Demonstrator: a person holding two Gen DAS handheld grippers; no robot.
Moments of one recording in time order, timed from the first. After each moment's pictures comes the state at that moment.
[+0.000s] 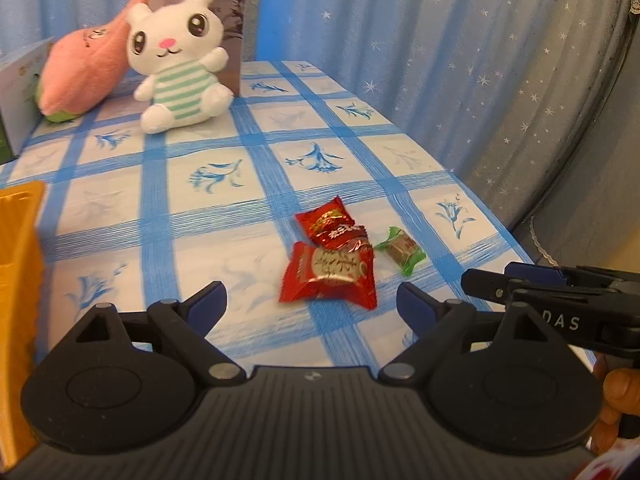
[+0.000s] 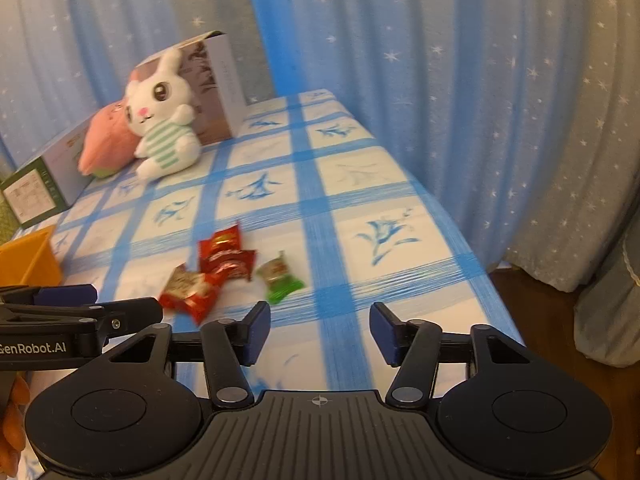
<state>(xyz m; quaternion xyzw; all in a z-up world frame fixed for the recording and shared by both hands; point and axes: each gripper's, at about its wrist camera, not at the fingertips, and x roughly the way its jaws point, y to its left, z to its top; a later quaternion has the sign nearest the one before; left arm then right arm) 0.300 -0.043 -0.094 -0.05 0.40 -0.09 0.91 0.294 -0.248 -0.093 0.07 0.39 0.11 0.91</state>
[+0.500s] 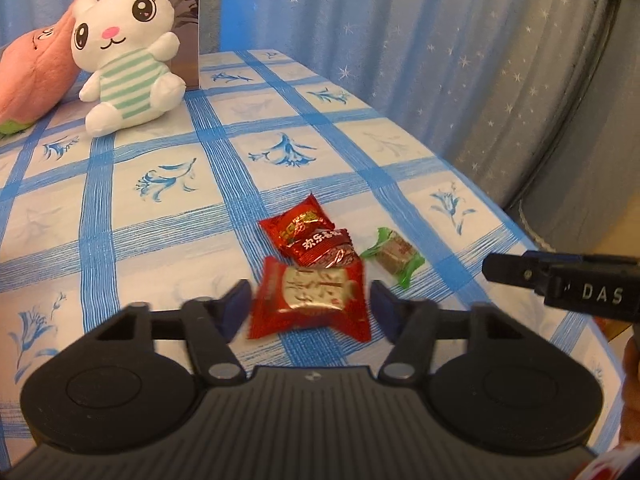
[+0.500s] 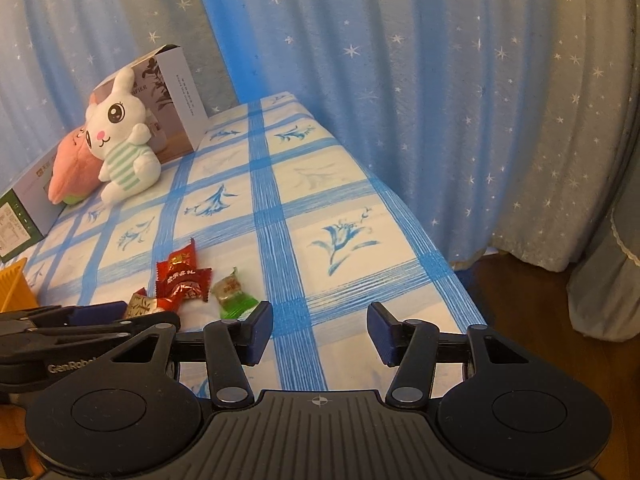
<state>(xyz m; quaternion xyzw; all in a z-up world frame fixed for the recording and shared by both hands) 0.333 -0.061 -0.124 -0.03 0.40 -0.13 0.91 0.309 -0.272 -0.101 0.10 0.39 0.08 0.91</state>
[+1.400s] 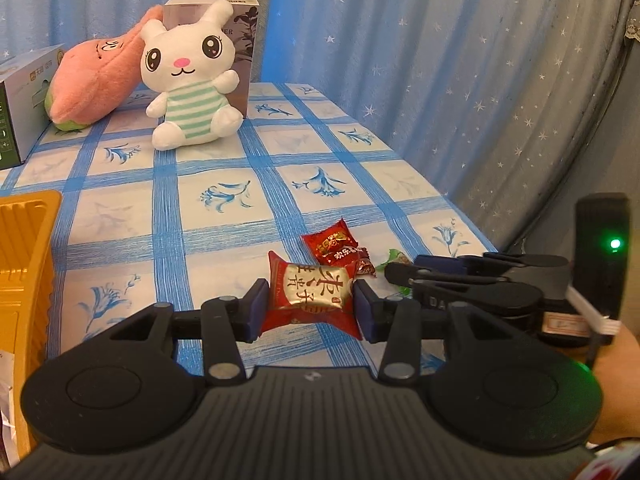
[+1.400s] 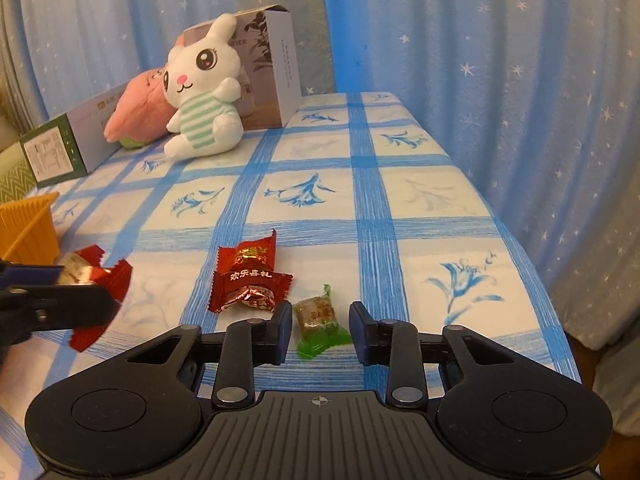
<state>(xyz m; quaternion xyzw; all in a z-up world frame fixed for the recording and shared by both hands) 0.287 -0.025 -0.078 -0.07 0.37 -0.09 0.92 0.344 -0.207 -0.127 0.00 0.37 0.19 0.91</state>
